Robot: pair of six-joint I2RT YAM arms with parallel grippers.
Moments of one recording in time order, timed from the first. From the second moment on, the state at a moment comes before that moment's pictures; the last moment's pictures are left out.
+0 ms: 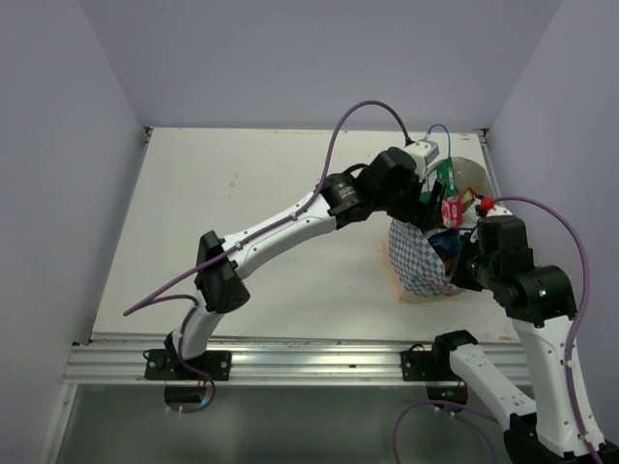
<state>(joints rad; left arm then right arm) -1.05 2.13 2.25 -0.63 0.05 -0.48 0.22 0.77 1.22 -1.36 0.13 0.42</state>
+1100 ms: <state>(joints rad) -1.06 2.08 2.25 -0.77 -0.06 -0.49 0.22 0.77 1.23 -1.36 0.12 0.40</state>
